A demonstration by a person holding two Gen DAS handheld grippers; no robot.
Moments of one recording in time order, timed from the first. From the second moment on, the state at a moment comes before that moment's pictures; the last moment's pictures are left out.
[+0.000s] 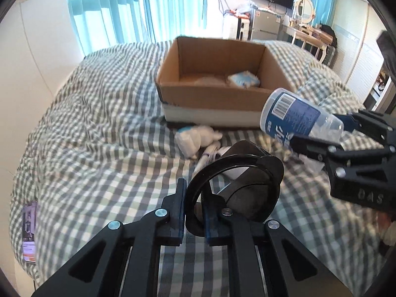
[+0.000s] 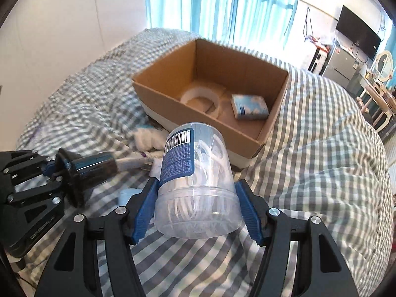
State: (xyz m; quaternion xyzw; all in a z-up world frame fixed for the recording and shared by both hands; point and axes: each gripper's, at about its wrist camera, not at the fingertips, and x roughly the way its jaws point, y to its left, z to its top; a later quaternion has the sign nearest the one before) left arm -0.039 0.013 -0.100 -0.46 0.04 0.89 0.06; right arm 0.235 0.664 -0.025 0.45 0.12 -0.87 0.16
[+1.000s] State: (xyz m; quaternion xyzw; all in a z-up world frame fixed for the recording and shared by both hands) left arm -0.198 0.035 0.007 -0.38 0.06 0.92 0.07; right arm 0.156 0.665 0.108 0.33 0.07 -0.93 0.13
